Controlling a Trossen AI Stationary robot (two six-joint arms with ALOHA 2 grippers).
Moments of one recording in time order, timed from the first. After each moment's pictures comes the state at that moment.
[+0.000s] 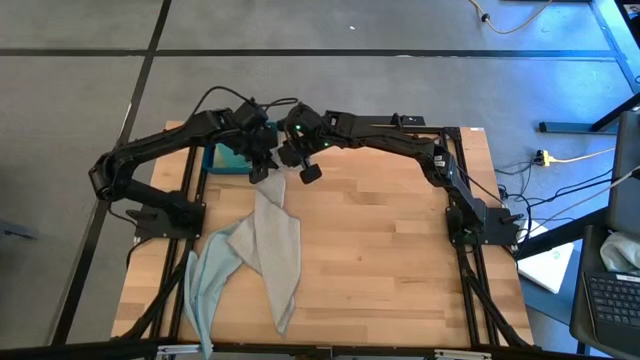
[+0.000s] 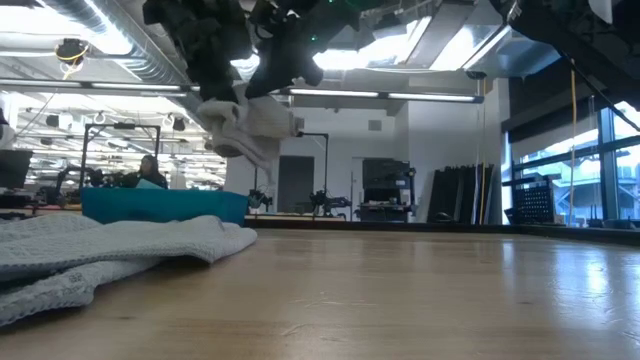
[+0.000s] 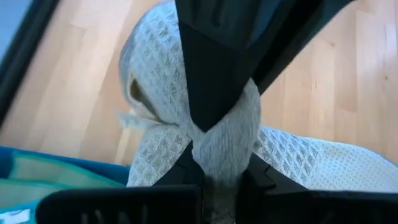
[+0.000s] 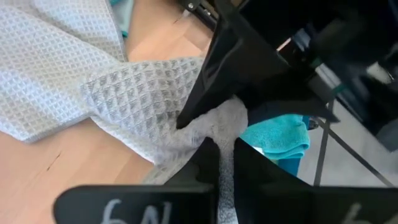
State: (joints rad) left arm 0.59 1.31 1.15 -0.88 0.33 0.25; right arm -0.26 2.25 2.30 -0.82 -0.14 -0.87
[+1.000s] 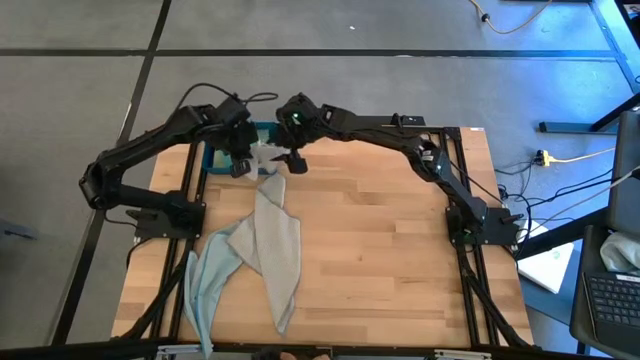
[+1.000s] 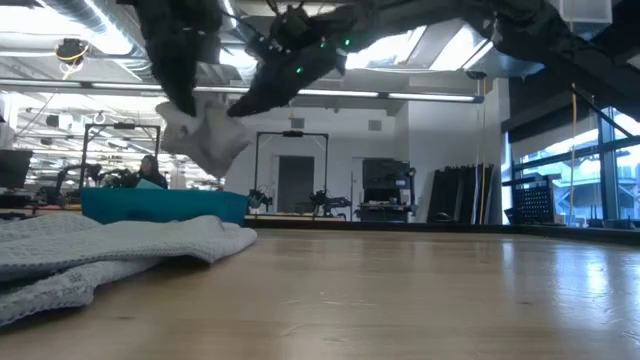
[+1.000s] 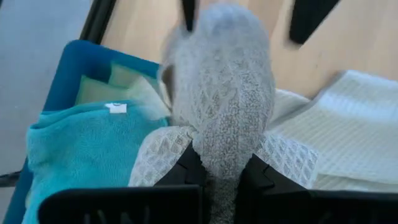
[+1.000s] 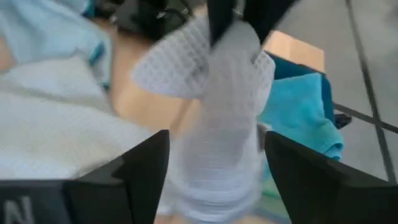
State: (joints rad) left arm 0.69 1.21 1.15 -1.09 0.09 0.32; right arm -0.35 2.36 2.30 -0.58 -0.39 -0.56
